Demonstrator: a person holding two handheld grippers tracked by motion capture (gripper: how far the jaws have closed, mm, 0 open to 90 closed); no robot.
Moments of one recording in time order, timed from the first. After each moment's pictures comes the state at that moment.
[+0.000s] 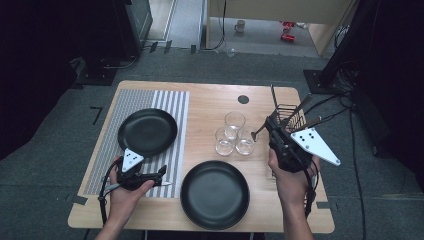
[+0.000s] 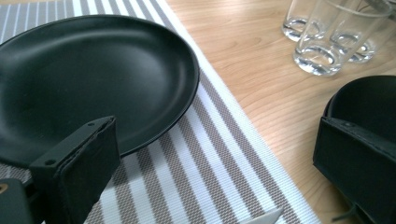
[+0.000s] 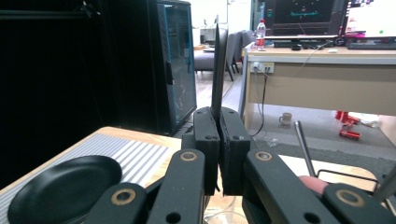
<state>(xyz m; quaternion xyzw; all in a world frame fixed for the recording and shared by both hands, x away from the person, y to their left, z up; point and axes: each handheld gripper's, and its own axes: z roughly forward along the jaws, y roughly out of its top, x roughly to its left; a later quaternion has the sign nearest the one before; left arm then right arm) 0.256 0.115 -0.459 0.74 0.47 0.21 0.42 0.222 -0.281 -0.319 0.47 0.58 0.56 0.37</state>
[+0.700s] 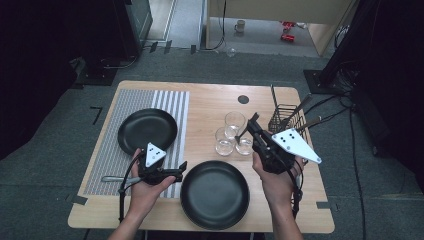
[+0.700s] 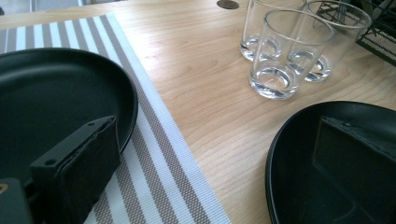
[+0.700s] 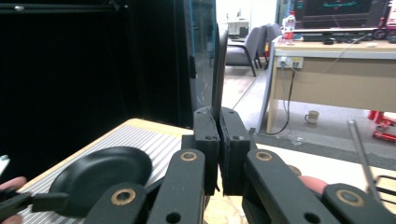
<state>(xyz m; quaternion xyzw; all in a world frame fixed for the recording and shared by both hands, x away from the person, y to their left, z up) 0.265 0.060 -0.448 0.76 0.44 0.21 0.44 0.224 -0.250 -0.324 0.45 0.60 0.57 0.34</state>
